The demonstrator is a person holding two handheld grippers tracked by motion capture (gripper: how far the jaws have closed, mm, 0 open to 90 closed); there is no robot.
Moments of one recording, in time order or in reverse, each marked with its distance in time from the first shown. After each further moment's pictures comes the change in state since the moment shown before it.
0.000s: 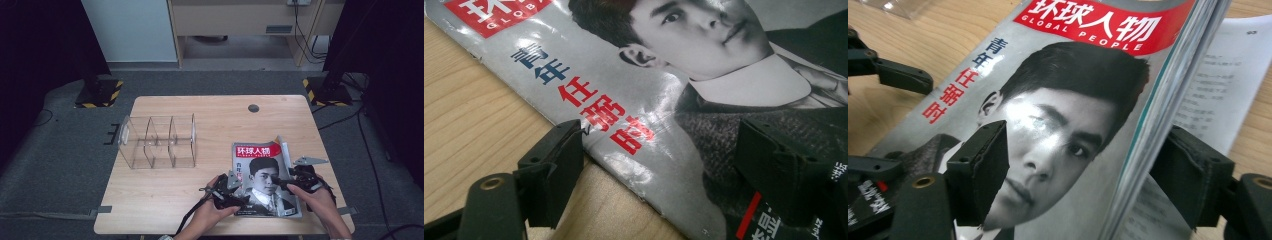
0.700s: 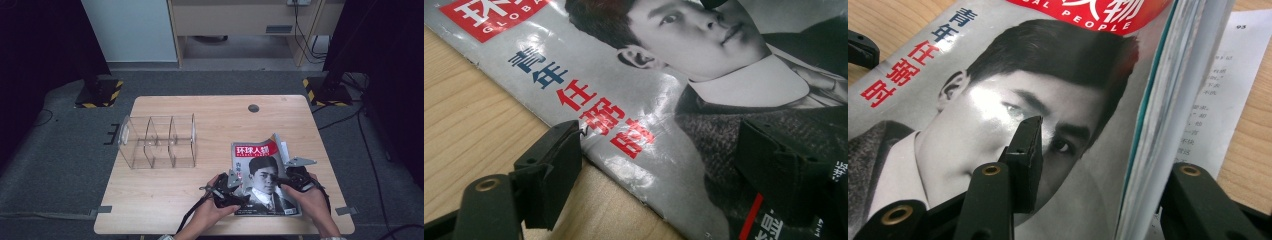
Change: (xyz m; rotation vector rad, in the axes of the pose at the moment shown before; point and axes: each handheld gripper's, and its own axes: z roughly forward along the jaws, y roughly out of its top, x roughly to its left) left arm 0.003 0.002 0.002 0.001 -0.006 -0.001; right arm 0.007 -0.001 0.017 0.052 -0.130 -0.097
